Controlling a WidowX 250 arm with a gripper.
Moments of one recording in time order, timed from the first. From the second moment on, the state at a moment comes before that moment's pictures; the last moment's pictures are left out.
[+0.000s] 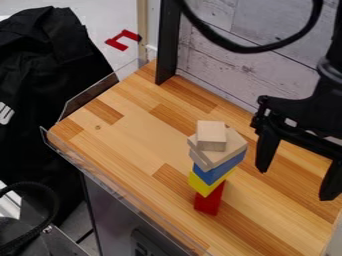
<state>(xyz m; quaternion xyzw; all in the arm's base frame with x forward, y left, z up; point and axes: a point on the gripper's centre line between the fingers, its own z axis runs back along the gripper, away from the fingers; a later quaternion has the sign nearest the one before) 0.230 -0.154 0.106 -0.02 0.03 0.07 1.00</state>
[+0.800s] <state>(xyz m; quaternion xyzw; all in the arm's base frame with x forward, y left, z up) 0.250 -0.123 0.113 -0.02 0.00 0.12 0.99</state>
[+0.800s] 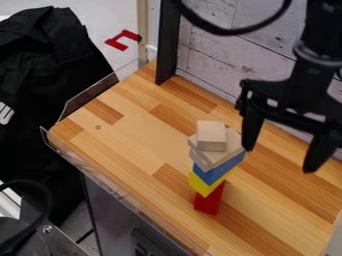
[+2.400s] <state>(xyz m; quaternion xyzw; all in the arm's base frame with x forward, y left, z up) 0.243 -0.059 0.101 -0.04 0.04 0.26 0.96</state>
